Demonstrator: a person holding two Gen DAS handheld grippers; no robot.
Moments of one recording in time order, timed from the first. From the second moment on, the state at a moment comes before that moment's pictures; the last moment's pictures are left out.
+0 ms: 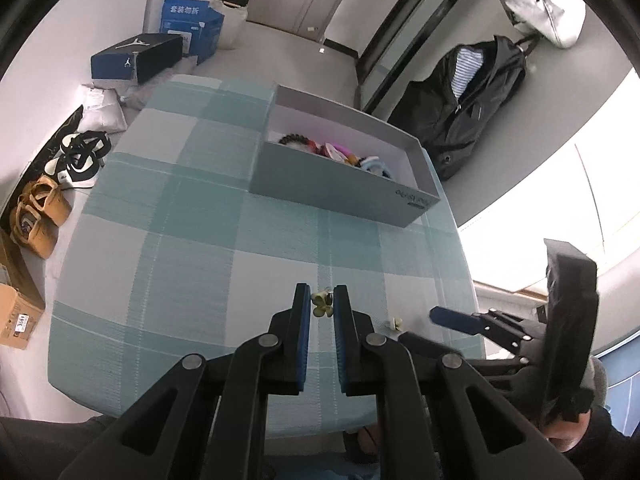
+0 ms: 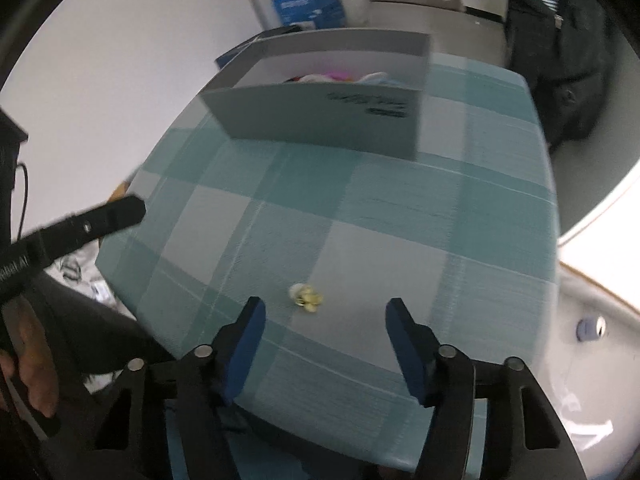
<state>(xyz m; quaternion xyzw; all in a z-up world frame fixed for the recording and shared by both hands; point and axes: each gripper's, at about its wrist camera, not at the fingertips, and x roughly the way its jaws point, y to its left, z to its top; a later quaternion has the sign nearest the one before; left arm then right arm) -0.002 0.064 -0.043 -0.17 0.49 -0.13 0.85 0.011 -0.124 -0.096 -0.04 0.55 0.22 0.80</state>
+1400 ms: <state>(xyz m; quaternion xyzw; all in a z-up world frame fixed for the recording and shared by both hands) 0.038 0.059 -0.022 -0.16 0.50 -0.15 0.84 0.051 -0.106 -0.050 0.02 0.49 0.25 0.83</state>
